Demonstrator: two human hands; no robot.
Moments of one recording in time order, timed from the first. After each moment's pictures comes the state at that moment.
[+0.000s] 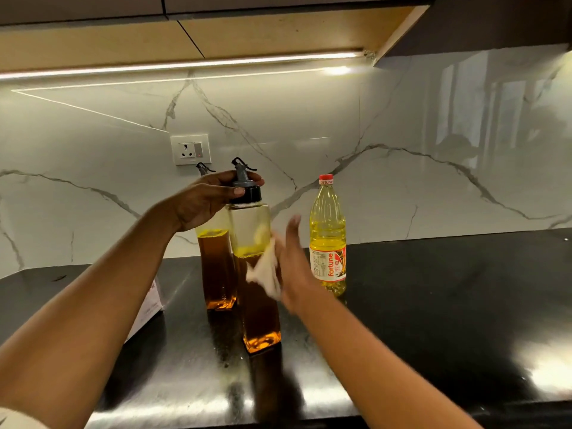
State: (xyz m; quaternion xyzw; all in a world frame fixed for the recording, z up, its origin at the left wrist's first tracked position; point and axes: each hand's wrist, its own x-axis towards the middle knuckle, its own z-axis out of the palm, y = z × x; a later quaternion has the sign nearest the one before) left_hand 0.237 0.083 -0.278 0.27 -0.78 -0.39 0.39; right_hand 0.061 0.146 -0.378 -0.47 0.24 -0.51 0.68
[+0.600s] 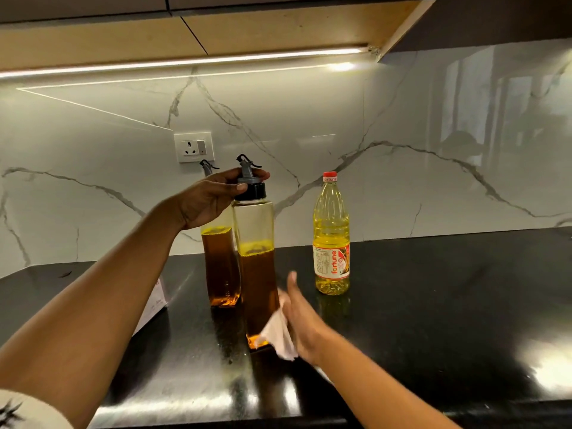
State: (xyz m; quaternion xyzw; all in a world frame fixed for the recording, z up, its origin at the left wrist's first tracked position) left_hand 0.238 0.077 -0.281 0.25 -0.77 -0.44 0.39; right_hand 0.050 0.160 -0.446 -0.51 0.36 -0.38 0.68
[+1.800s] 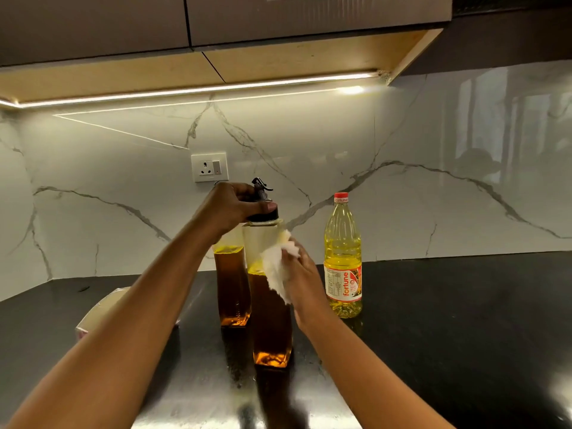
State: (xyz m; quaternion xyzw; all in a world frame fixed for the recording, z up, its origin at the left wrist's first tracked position) left_hand 0.201 0.120 -0.270 0.47 -0.71 -0.14 0.51; right_hand 0.067 0.146 -0.379 -0.55 0.30 -0.60 0.50
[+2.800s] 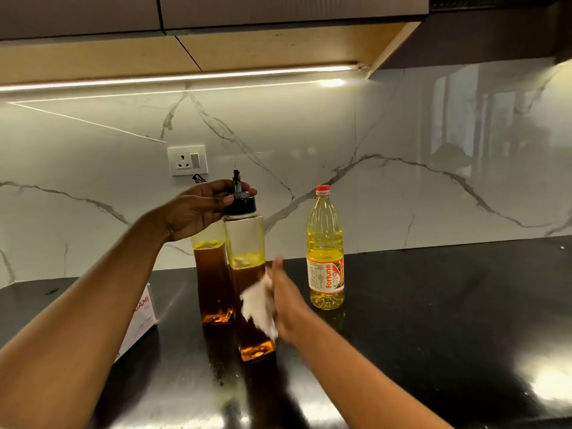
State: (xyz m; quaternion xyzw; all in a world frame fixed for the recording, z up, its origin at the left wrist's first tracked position) left_hand 0.247 0.076 -0.274 0.23 -0.74 -0.49 0.40; right_hand 0.065 0.120 -0.418 -0.47 0.35 -0.47 0.66
